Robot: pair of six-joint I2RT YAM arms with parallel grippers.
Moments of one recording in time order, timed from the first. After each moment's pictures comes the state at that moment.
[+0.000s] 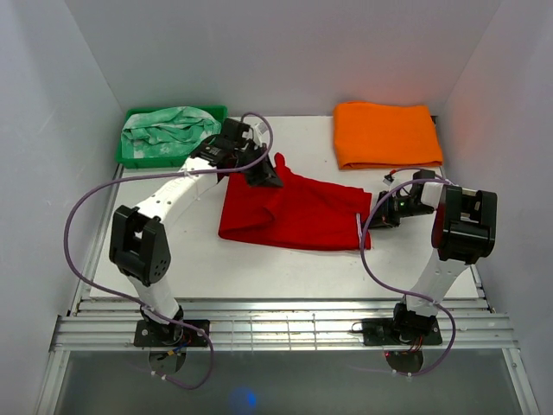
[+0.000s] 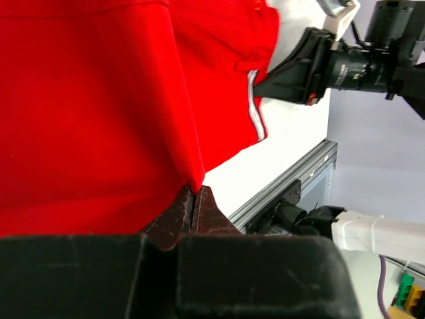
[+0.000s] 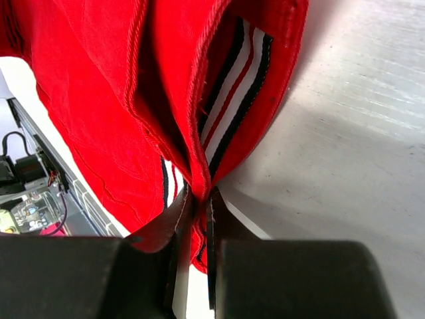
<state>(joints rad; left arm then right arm) -0.47 1.74 1.52 -0.58 0.49 -0.62 -0.18 1.88 1.03 -0.57 -0.85 -0.16</state>
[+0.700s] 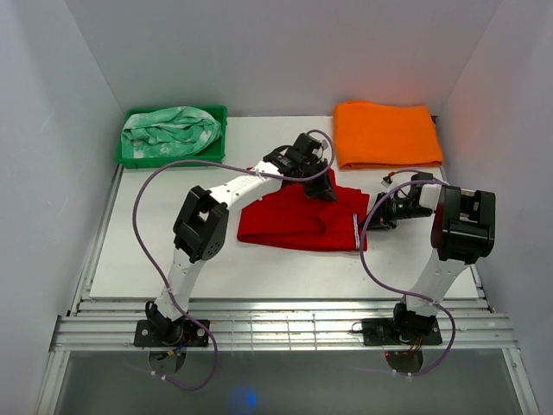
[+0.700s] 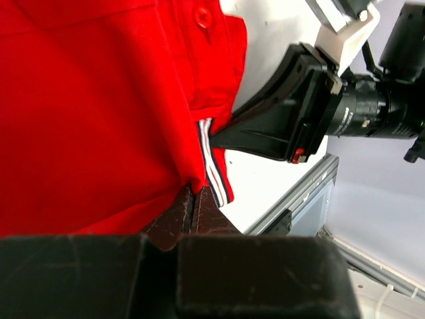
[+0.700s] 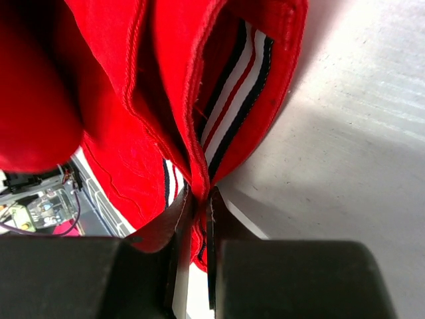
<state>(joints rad) -0.74 2.20 1.92 -0.50 0.38 -0.80 -0.17 1.88 1.00 -0.54 -0.90 -0.13</state>
